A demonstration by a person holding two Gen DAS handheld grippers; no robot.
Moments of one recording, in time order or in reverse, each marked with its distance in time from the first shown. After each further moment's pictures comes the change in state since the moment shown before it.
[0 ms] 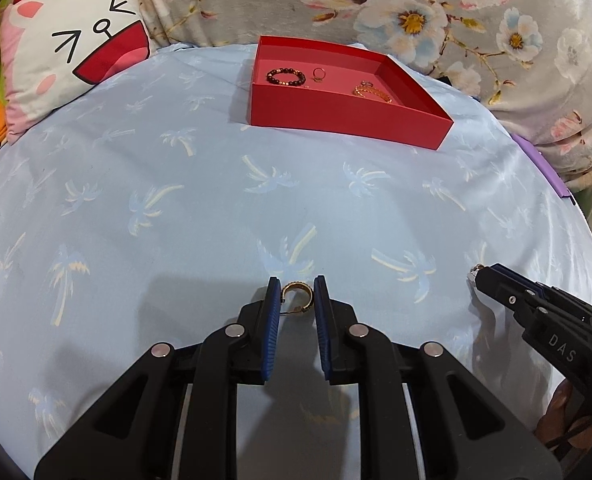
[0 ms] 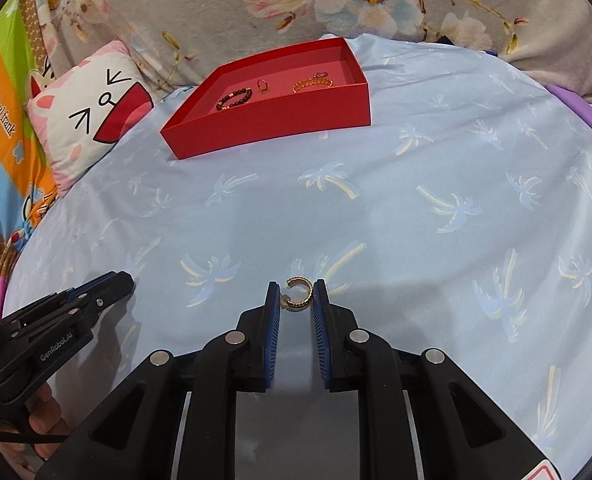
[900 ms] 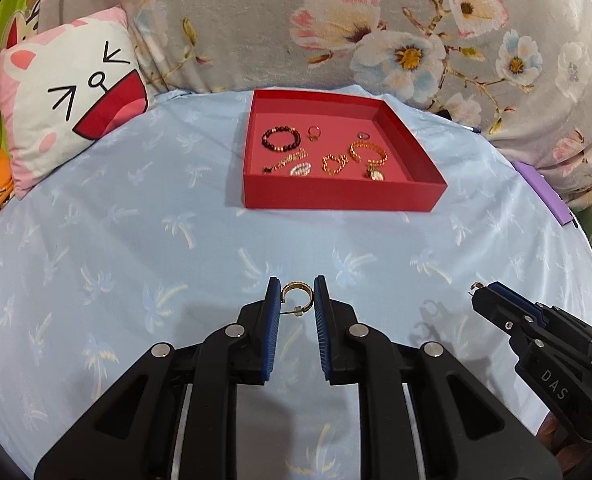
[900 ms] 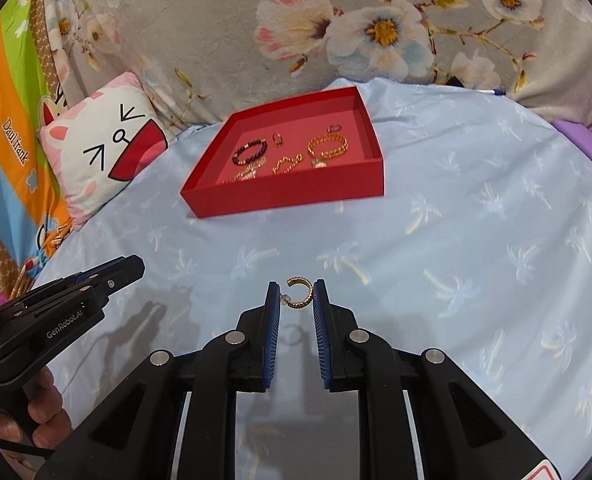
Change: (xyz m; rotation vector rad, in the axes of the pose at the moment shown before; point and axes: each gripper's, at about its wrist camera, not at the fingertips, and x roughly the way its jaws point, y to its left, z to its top) left arm -0.020 -0.017 0.067 0.030 -0.081 0.041; right arm -0.022 0.007 0.052 -0.011 -0.097 0.038
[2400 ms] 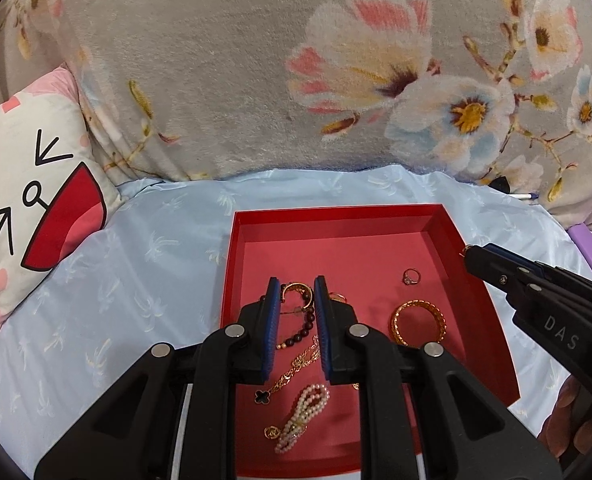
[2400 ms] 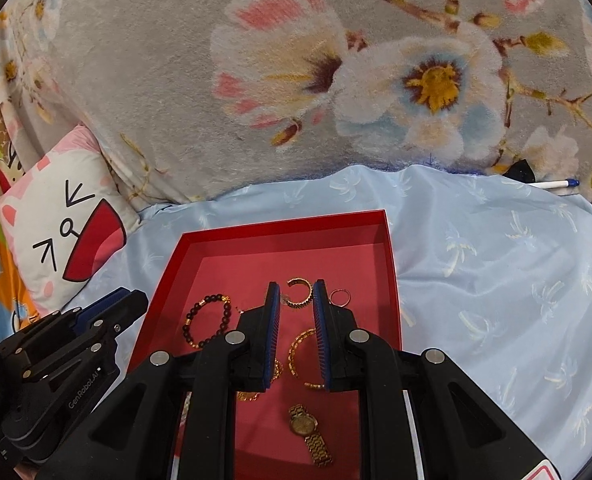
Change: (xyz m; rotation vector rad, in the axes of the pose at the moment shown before) left arm 0.136 -0.009 0.188 0.046 -0.083 0.086; right arm 0.153 -0.028 0.218 -0.010 -0.028 0.029
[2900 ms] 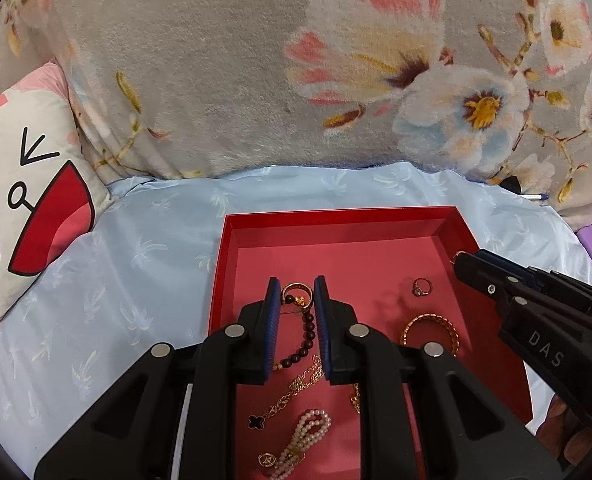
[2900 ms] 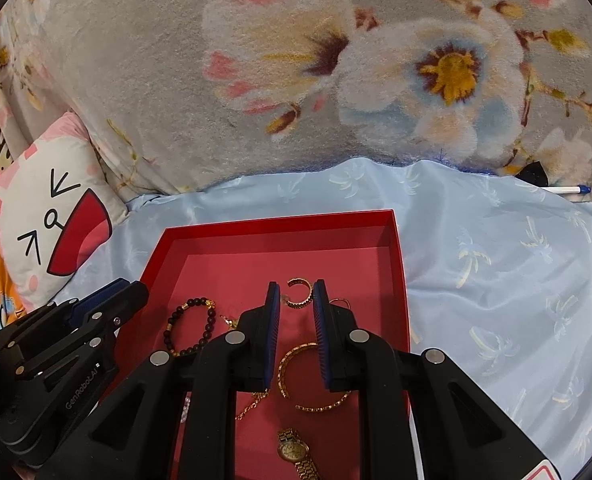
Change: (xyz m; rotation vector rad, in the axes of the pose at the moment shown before) left arm 0.030 -0.001 0.007 -0.005 0.016 0.002; right arm 0.031 0.000 0.004 -0.033 0.027 -0.022
